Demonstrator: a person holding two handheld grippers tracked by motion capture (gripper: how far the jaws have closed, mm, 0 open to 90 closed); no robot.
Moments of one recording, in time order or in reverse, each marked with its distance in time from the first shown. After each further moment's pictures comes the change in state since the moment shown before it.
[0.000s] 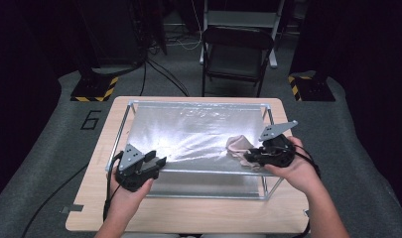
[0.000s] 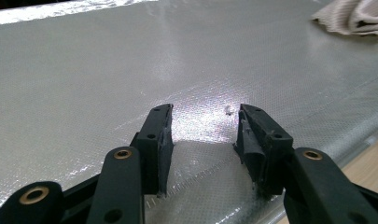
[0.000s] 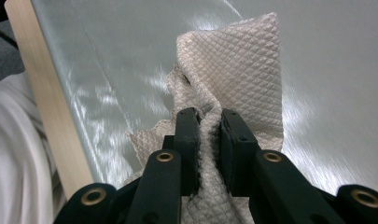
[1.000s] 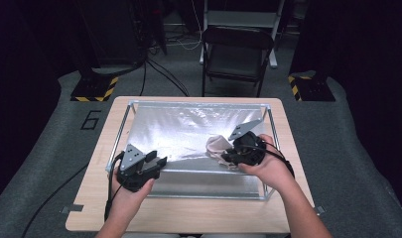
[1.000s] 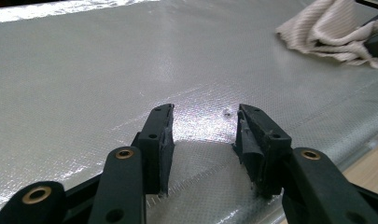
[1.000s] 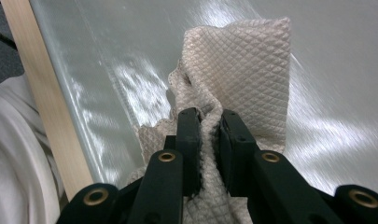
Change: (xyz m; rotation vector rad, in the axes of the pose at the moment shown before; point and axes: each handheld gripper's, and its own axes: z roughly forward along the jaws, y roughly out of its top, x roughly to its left) left arm -0.003 0.000 0.002 0.001 0.007 -0.020; right arm 0.037 0.050 0.050 0.066 0.000 -0.058
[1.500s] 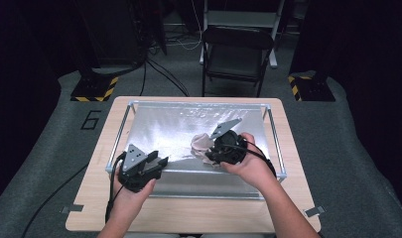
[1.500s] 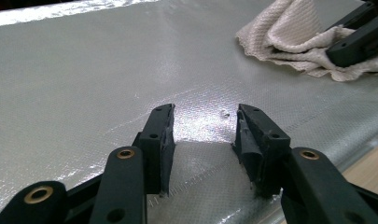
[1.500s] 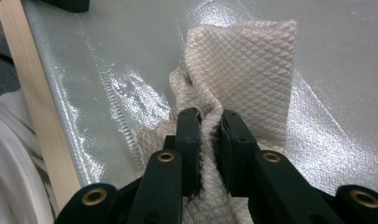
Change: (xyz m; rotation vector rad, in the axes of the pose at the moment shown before) left arm -0.004 0.001 0.001 0.000 0.011 0.024; right arm 0.019 0.027 0.020 -0.018 0.015 -0.008
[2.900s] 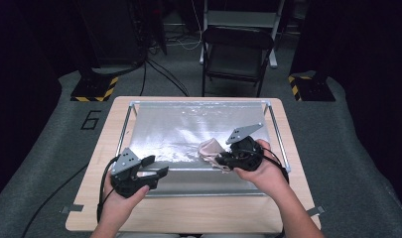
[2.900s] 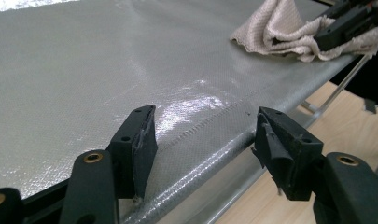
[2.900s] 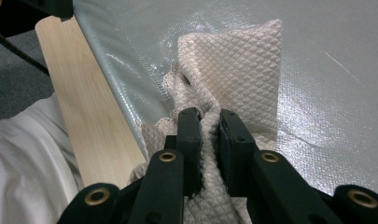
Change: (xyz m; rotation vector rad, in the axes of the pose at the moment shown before) left arm 0.005 -0.002 -0.019 0.021 -0.147 0.029; right arm -0.002 -0.030 -0.025 -0.066 0.023 0.062
